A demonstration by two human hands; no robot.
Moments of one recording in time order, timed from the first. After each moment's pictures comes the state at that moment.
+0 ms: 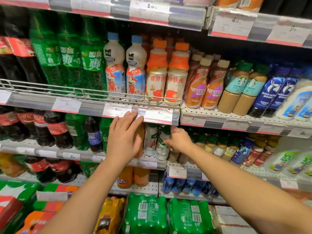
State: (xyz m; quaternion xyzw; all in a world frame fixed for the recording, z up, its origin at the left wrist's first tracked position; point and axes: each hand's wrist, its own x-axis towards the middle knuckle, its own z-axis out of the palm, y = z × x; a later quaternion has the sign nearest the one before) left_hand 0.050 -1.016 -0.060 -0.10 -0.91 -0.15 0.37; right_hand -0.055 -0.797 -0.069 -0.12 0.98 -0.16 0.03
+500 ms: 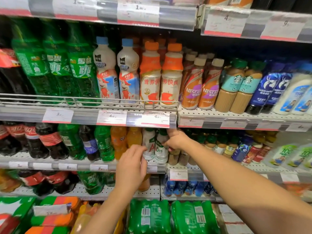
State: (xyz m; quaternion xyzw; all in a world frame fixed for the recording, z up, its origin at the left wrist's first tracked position) left_hand 0.072 -0.981 -0.110 -0.08 -0.91 -0.28 0.31; right_hand -0.073 -0.802 -0.061 -0.09 0.97 -0.17 0.14
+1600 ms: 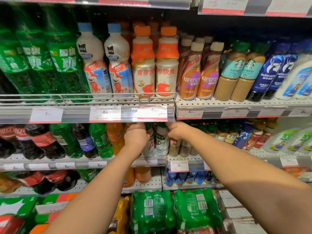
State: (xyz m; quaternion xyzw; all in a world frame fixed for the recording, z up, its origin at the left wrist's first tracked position) left_hand -0.045 -0.968 -0.084 0.09 -0.98 -0.18 0.05; right_hand -0.078 -0.797 -0.050 -0.09 0.96 -0.15 0.21
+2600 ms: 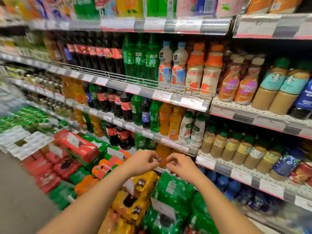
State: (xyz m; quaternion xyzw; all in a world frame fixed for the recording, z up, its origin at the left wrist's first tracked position) left_hand 0.236 -0.971 -0.078 0.10 -0.97 -0.22 -0.06; right_hand 0.127 -0.783 -0.114 -0.36 0.86 -0.31 0.20
